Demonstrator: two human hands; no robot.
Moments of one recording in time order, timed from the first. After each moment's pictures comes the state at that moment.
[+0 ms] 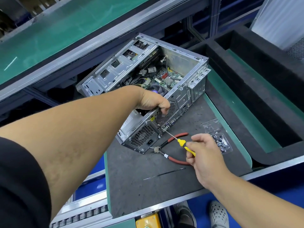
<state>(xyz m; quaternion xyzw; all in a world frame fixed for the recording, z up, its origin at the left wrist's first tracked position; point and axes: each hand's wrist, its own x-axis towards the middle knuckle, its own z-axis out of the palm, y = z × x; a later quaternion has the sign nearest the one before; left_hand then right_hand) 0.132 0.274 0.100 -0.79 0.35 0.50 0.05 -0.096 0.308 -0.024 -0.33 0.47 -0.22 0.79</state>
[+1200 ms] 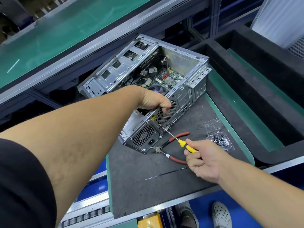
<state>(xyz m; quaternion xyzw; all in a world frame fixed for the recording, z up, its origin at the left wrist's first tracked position) 0.132 0.274 0.097 -0.79 0.36 0.49 0.03 -0.094 0.288 -0.026 -0.07 0.48 -0.04 0.87</state>
